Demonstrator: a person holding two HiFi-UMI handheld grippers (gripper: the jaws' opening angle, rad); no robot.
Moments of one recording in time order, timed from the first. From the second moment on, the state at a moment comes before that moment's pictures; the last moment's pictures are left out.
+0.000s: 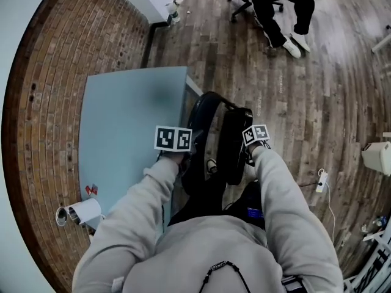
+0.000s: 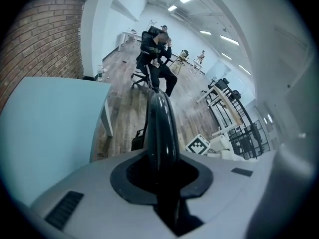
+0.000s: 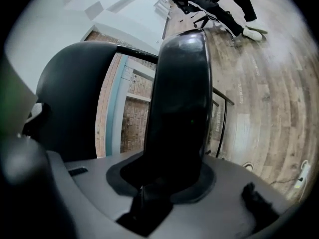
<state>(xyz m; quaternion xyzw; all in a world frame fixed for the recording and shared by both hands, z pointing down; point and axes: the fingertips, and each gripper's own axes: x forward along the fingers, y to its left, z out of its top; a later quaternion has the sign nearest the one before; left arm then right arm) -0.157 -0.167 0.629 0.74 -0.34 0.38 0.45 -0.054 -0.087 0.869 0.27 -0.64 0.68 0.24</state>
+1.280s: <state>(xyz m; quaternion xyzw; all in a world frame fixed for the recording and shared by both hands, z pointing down) -0.032 -0.132 0.709 0.73 -0.34 0.38 0.45 0.213 -0.006 0.990 0.09 -0.76 0.64 -0.04</state>
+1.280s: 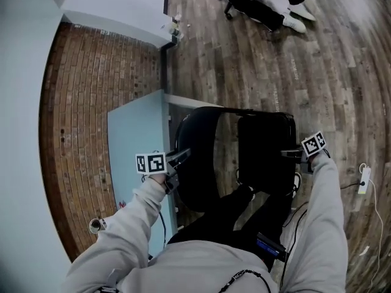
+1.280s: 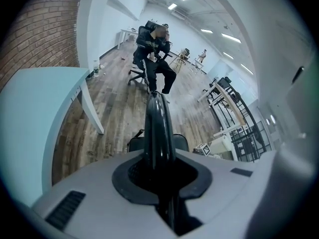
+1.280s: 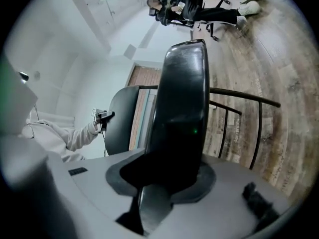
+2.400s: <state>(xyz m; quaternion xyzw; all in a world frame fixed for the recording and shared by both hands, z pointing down) -0.060 -0.174 0.809 0.73 -0.33 0.34 0.49 0.294 -0.017 1.132 0.08 -0.72 0.64 -0.26</state>
